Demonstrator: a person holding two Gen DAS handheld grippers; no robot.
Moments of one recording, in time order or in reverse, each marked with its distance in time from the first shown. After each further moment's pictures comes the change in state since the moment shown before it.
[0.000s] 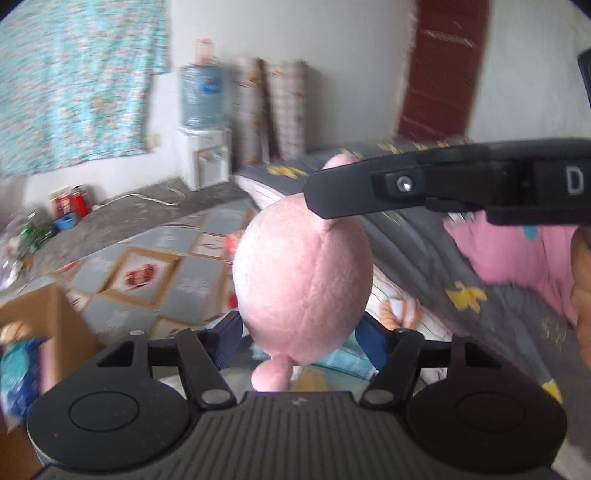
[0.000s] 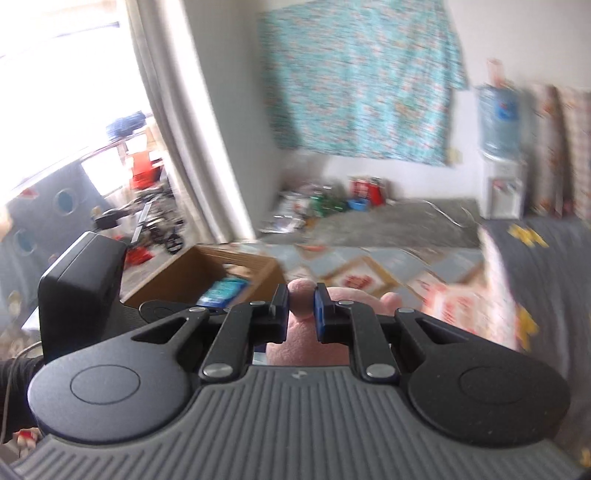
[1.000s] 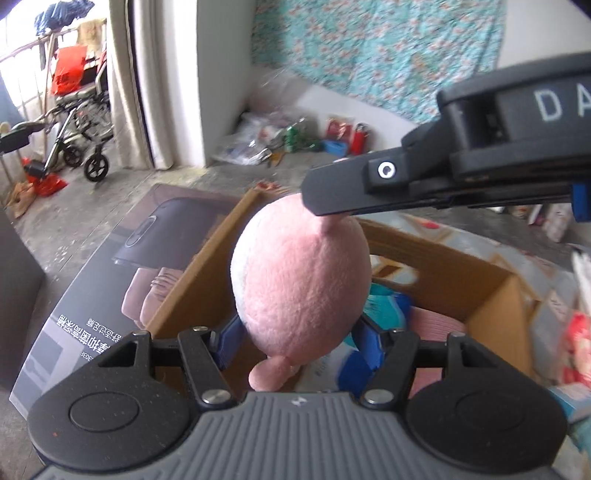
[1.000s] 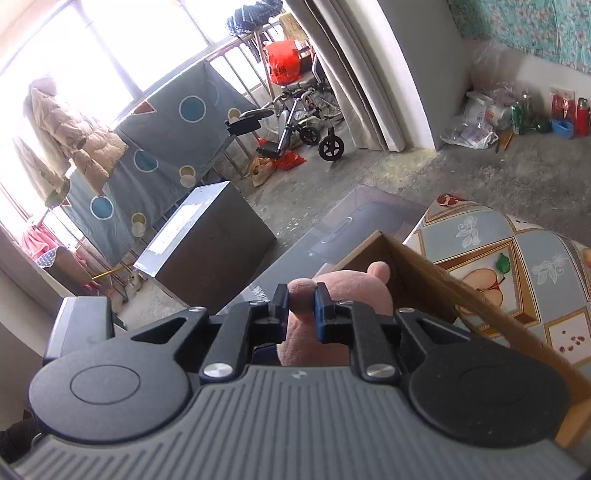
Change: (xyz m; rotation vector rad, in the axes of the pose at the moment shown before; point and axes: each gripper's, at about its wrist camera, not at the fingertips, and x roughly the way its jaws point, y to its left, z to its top) left arm -0.033 0.338 -0.056 -0.611 0.086 0.633; right arm 0.444 0.187 0.111 -0.014 0.410 0.494
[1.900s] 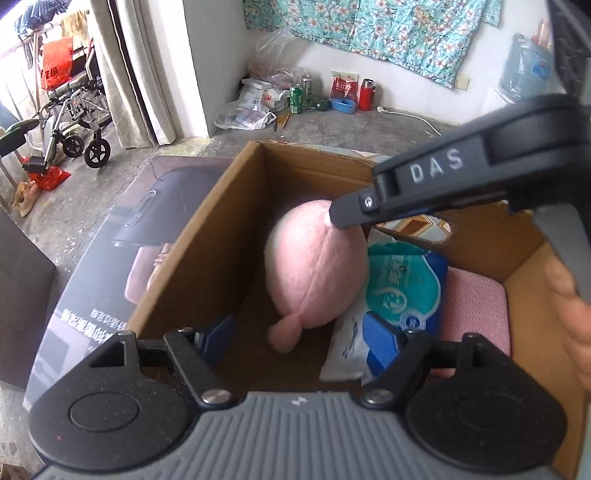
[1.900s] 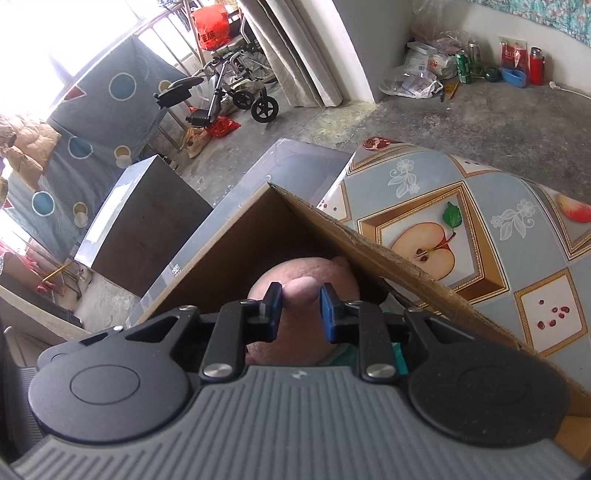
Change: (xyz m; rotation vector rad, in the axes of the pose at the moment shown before) left arm 0.015 -0.001 -0.013 0.080 0.120 0.043; right arm 0.050 -0.076 -0.034 0.110 0.114 -0.170
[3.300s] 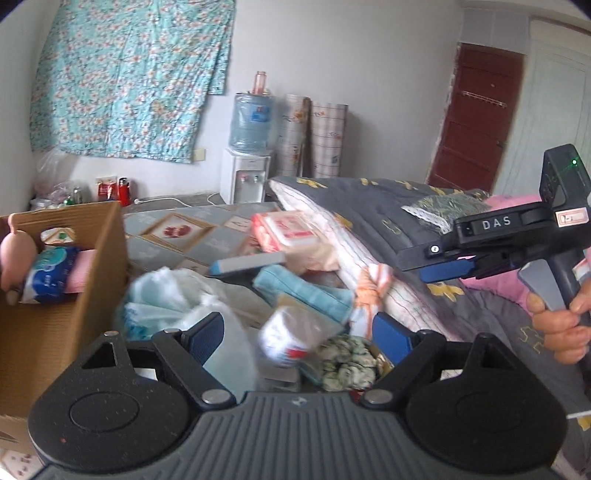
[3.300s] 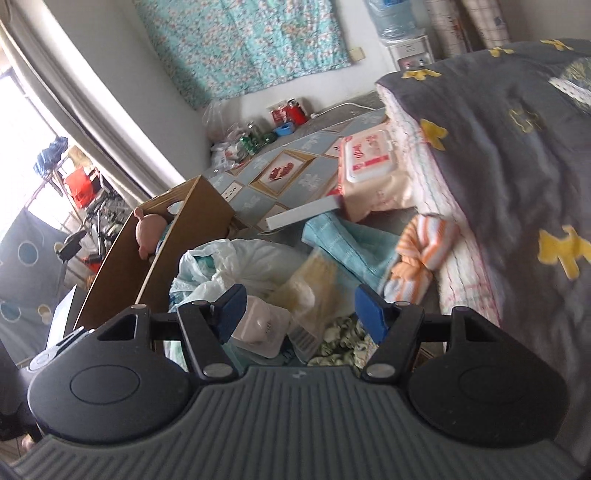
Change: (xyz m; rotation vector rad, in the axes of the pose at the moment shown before) left arm -0.216 -0.206 -0.268 0.386 -0.357 -0.613; right arm -0.425 -0.063 -0.488 0.500 -0.447 -0.365
